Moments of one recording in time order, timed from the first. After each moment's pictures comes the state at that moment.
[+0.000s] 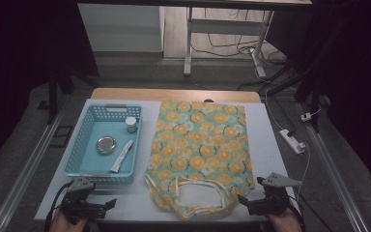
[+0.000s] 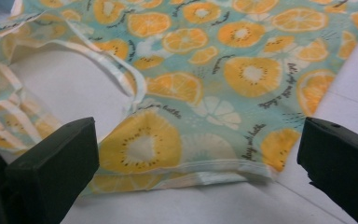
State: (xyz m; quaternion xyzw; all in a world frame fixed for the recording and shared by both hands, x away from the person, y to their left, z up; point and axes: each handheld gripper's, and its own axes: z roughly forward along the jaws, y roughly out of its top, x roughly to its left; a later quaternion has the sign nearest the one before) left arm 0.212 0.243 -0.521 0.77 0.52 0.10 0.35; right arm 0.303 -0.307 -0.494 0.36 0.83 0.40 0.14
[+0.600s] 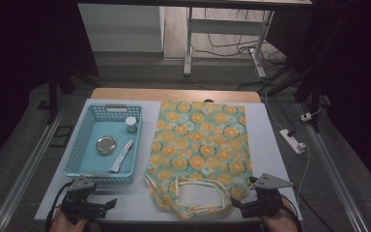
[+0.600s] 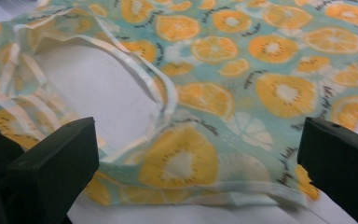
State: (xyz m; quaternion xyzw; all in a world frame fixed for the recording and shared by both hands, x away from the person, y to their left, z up) left arm 0.214 0.242 -0.522 0.77 0.52 0.09 0.35; right arm 0.296 -0.284 -0.488 0.32 0.85 0.40 0.14
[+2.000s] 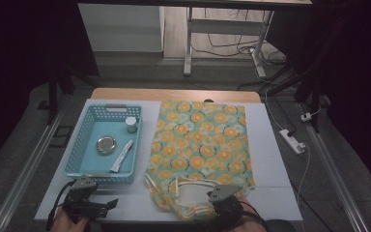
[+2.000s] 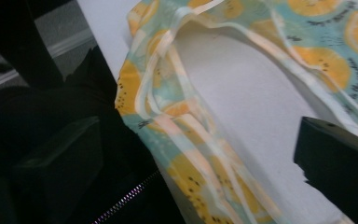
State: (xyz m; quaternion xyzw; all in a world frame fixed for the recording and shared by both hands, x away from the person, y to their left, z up) left arm 0.218 0.240 -0.523 0.78 0.52 0.09 0.34; right arm 0.268 -0.185 -0.501 0.19 0.92 0.36 0.03
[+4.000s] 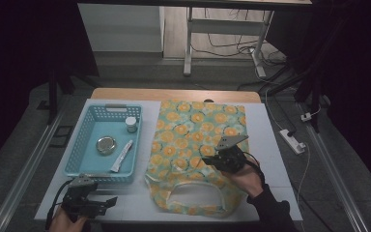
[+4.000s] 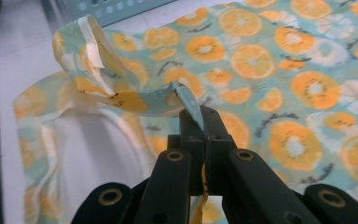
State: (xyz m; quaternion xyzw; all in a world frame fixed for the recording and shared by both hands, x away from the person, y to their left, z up) left arm 0.220 0.245 -0.522 0.77 0.53 0.08 0.35; right arm 0.393 -0.186 -0.456 0.18 0.90 0.39 0.07
